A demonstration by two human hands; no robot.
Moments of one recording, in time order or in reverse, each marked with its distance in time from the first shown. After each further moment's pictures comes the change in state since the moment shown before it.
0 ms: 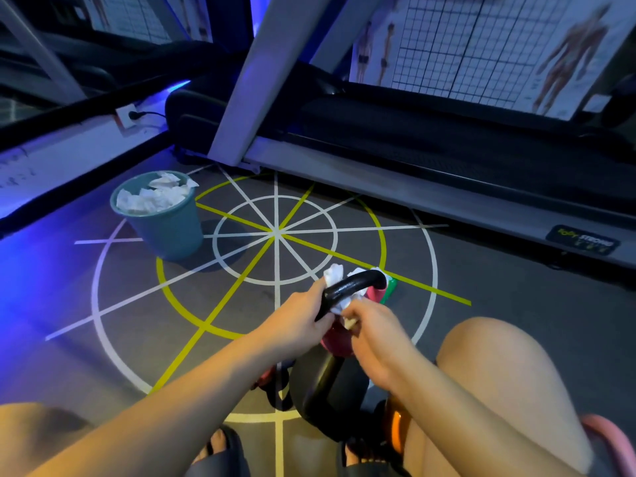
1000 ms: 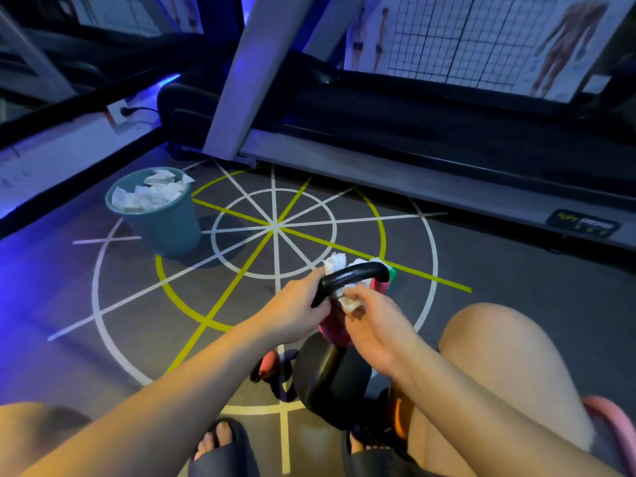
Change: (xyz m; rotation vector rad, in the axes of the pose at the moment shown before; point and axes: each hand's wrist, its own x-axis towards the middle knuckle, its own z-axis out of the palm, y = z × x) left_hand 0.008 -0.010 -0.003 0.010 0.017 0.022; right_hand 0.011 0.002 -0.005 0.127 -0.121 -0.003
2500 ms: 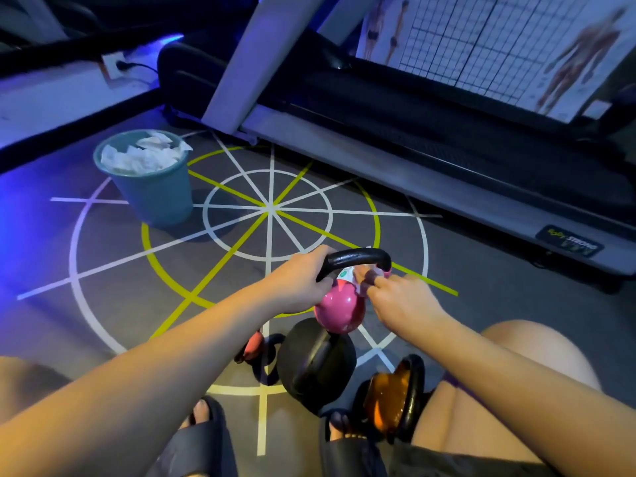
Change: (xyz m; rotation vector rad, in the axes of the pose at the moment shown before) left_hand 0.015 -0.003 -0.007 -0.032 -0.036 -0.026; right_hand 0.022 -0.042 -0.044 -2.720 -0.121 -0.707
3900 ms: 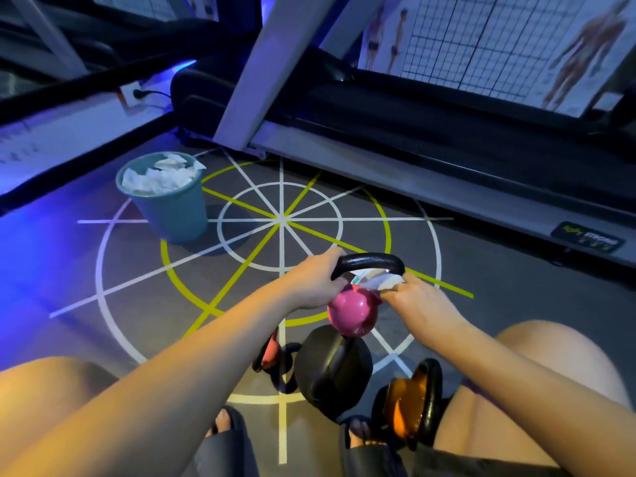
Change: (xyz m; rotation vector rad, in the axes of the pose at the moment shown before) left_hand 0.007 0.014 -0.009 0.021 -0.047 -0.038; right_hand -0.012 0.005 0.009 0.217 0.097 0.044
